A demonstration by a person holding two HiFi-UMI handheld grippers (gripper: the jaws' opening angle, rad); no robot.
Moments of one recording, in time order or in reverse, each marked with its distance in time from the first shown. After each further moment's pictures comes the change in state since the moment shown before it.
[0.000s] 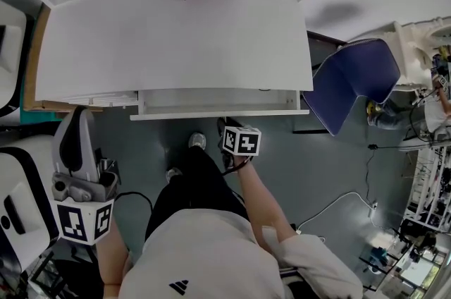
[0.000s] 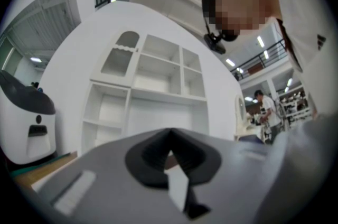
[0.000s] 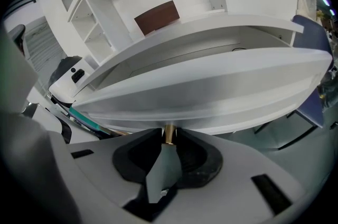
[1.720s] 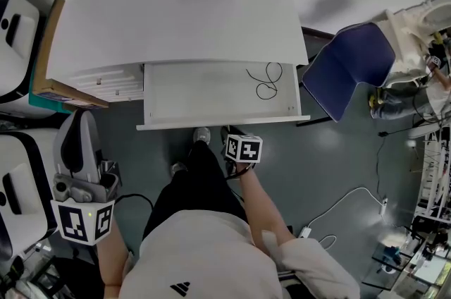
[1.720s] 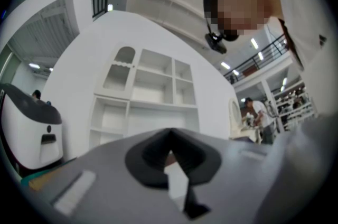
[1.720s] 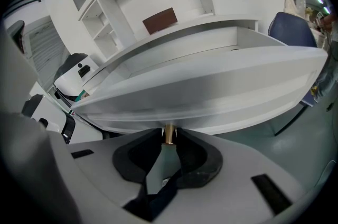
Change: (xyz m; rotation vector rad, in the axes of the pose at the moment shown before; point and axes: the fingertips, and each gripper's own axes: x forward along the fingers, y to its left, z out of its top) left arm -0.103 -0.038 0.029 0.036 -0.052 -0.021; right arm -0.051 0.008 -0.101 0.013 -0.038 -0.016
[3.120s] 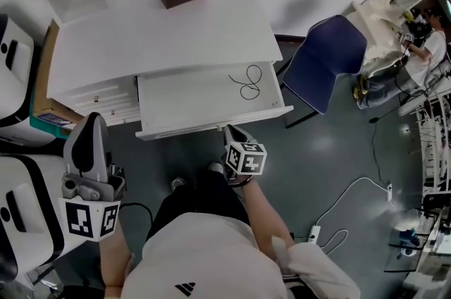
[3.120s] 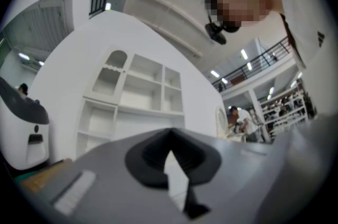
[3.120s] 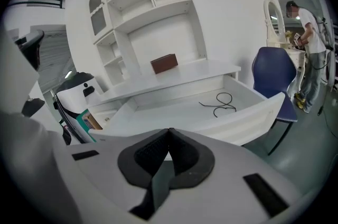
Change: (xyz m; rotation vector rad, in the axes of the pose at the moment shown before) left arm -0.029 -0.021 0.018 -0.022 -0.062 -0.139; right arm -0.094 0.027 0.039 -0.020 -0.343 -0.070
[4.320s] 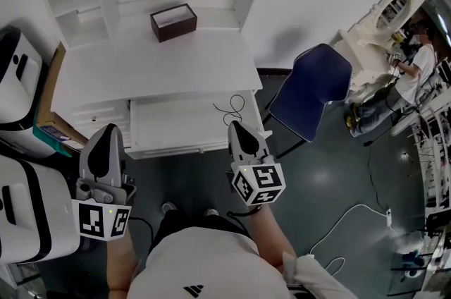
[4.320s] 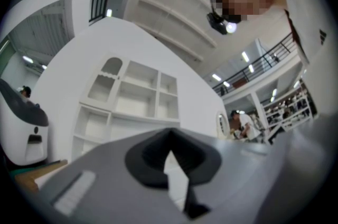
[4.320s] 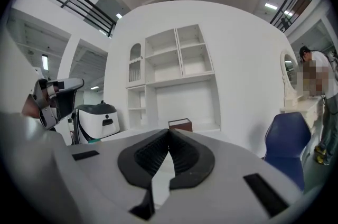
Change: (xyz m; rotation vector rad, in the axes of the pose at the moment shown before) left arm 0.015 -0.080 0.032 0.005 -0.051 0.031; right arm -0.164 0.031 0.188 -0.260 -0.530 0.154
